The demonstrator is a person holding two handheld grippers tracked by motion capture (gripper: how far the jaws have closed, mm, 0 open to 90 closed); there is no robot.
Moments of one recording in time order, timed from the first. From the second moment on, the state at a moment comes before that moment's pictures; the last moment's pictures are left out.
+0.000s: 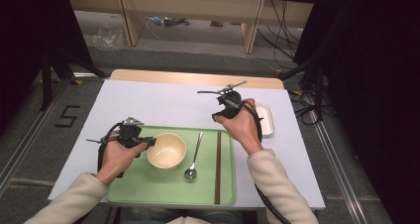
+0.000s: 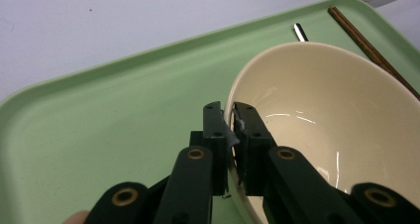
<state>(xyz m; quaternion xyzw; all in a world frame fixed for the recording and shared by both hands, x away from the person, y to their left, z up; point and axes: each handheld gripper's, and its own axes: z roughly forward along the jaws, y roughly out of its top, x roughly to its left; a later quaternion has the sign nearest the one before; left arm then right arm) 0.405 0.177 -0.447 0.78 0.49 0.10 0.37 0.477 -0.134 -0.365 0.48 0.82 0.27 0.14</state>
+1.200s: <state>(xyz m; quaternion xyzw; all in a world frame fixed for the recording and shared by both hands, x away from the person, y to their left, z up) 0.357 0.210 -0.426 0.73 0.42 0.24 0.49 0.505 -0.205 -0.377 0.57 0.77 0.25 0.13</state>
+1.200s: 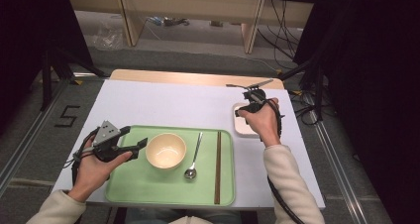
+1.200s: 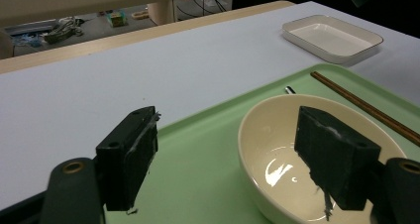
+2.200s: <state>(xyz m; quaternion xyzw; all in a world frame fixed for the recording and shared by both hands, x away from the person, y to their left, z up) 0.351 0.220 -0.430 0.71 0.44 0.24 0.49 0.528 -0.238 -0.380 0.58 0.78 0.20 0.13</state>
